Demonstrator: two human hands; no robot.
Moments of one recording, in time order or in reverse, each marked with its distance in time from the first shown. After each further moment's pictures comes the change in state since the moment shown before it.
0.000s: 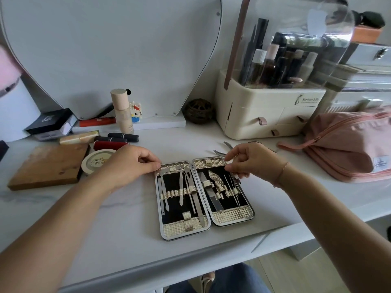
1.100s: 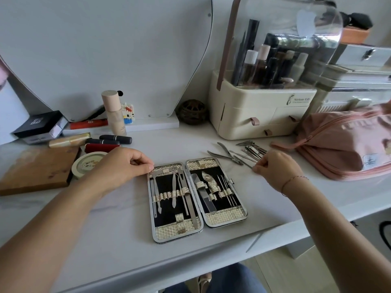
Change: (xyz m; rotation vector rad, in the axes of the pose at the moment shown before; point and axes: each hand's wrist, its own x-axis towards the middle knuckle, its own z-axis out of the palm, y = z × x) left_hand 0.000 -0.001 0.000 -0.024 0.013 0.003; right_hand -0.021 0.033 -0.022 -0.634 0.398 0.267
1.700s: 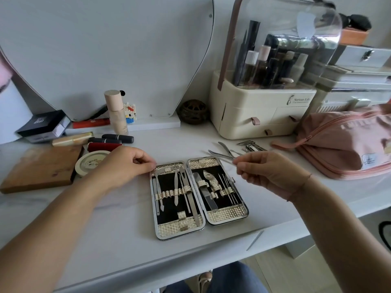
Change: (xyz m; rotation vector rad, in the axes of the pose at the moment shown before) left_hand 0.000 0.001 0.000 0.028 -0.009 0.003; right_hand -0.028 -0.027 -0.015 1.189 -0.510 -0.016
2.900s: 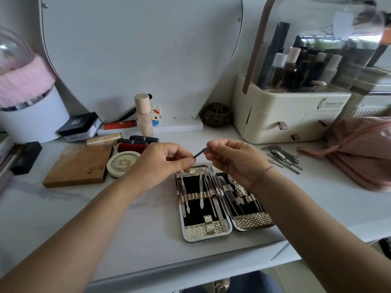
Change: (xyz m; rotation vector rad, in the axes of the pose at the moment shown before) left_hand -0.012 0.023 0.002 -0.334 -0.041 0.162; right_hand 0.051 -0.011 0.094 0.320 -0.053 -0.098
